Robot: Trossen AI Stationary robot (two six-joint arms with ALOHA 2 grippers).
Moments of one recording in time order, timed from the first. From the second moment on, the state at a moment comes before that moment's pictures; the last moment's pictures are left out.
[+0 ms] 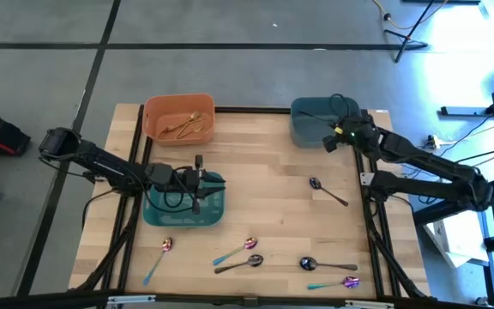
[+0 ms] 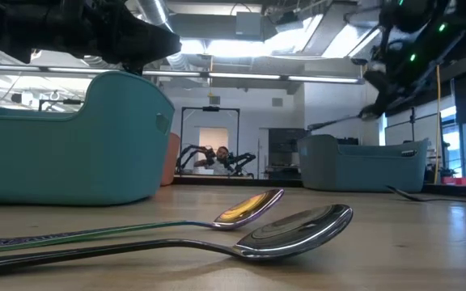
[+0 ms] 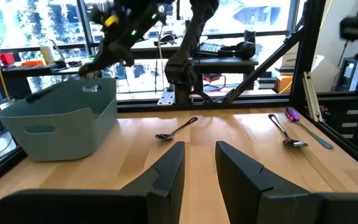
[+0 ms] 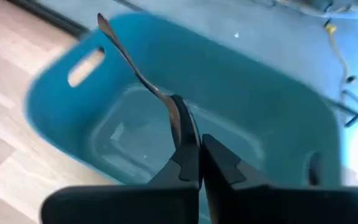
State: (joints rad) left arm -0.18 1.17 0.33 0.80 -0.25 0.02; right arm -0.54 0.81 0.63 -0.58 0.50 0.22
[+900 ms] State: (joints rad) left arm -0.18 1.17 0.33 0.80 -0.25 0.03; right arm -0.76 1.18 0.53 -0.30 0.38 0.15
